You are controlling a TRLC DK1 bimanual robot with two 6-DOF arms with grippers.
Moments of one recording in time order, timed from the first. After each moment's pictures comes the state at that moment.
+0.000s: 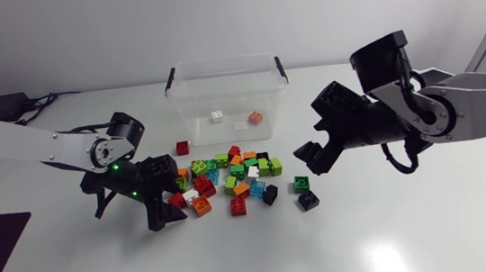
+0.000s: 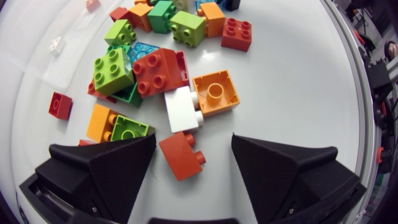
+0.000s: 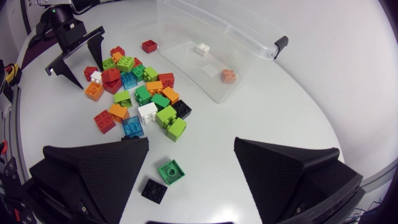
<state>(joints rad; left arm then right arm) -0.23 1.88 0.98 -0.42 0.40 1.05 0.36 1.46 0.85 -0.19 -0.15 -0.42</state>
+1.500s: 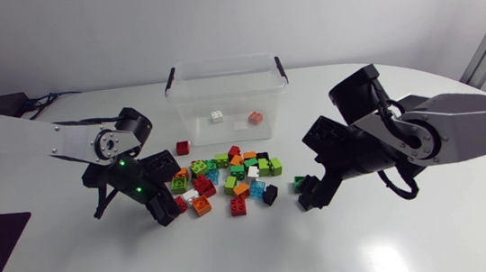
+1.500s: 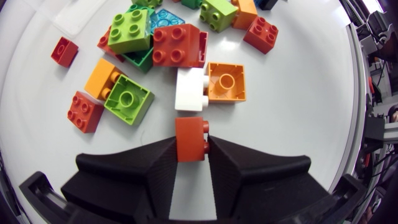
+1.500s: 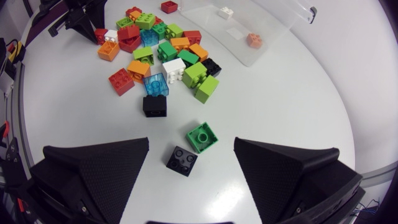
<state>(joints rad) -0.27 1.86 1.02 -0.56 0.25 0.73 0.45 1.48 0.79 -0.31 -0.07 -0.38</state>
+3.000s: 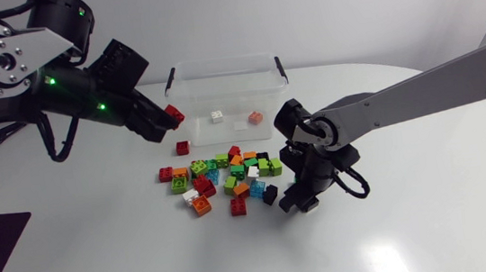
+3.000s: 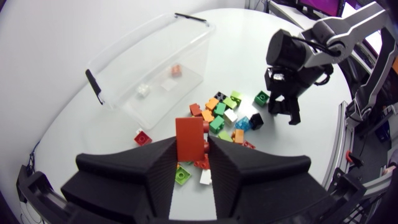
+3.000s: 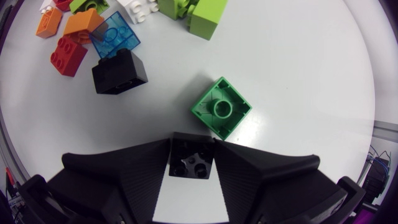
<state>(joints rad) -0.31 1.51 1.26 -0.62 0.30 0.45 0.52 1.91 1.07 -0.60 0.07 -0.07</state>
